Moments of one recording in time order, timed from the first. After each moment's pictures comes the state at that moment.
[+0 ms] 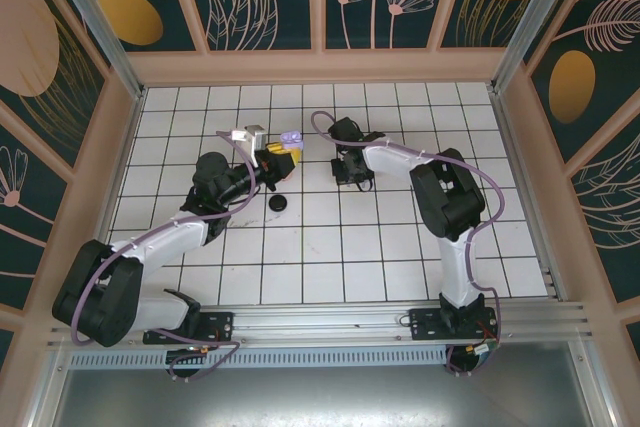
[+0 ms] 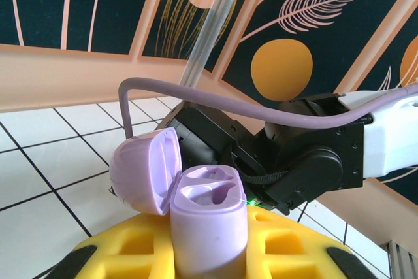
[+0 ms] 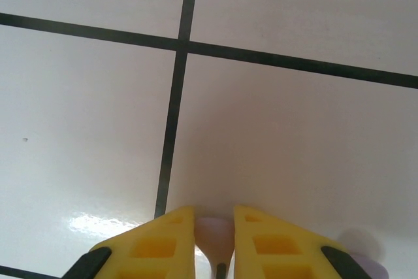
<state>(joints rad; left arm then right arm) -0.46 1.31 0.59 0.75 0.52 -0.45 0.59 2.07 1.44 -0.59 0.05 0.36</state>
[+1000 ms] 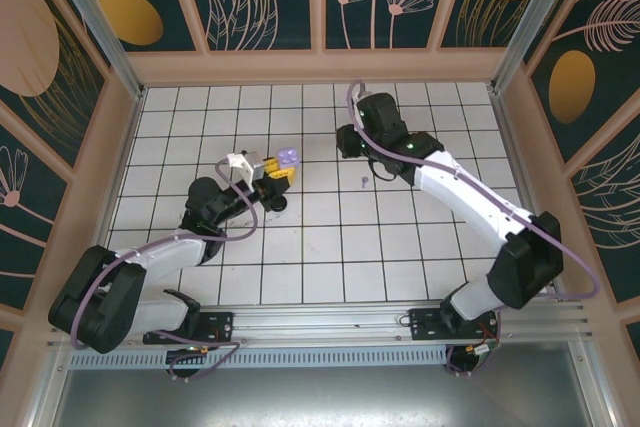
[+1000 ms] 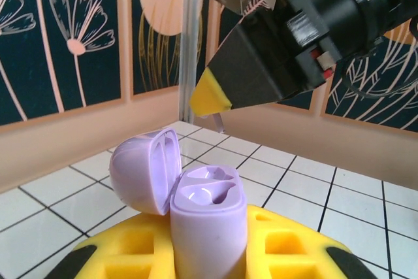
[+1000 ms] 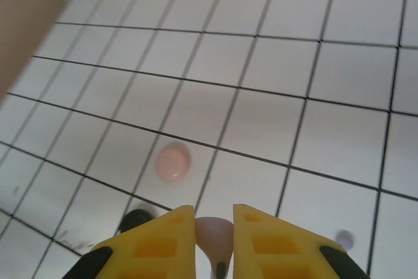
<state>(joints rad) -0.47 1.28 0.40 1.04 0.57 -0.15 0.68 1.43 1.29 -0.44 0.02 0.35</state>
